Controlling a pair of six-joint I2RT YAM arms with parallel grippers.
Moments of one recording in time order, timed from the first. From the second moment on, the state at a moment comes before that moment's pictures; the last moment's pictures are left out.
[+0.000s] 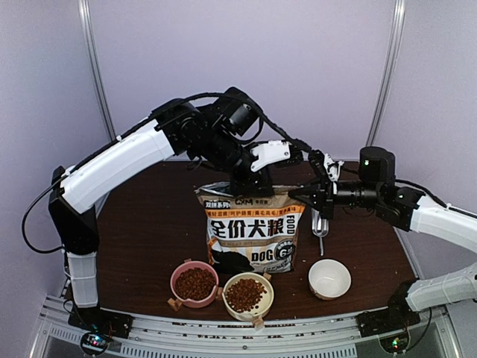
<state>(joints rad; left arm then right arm) -1.07 2.00 2.30 -1.13 0.15 0.53 0.63 1.11 0.83 0.03 -0.61 -0.23</state>
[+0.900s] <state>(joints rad) -1.11 1.91 2.12 -1.10 -0.17 0.65 0.65 1.04 0.75 0.10 -0.50 -0.17</state>
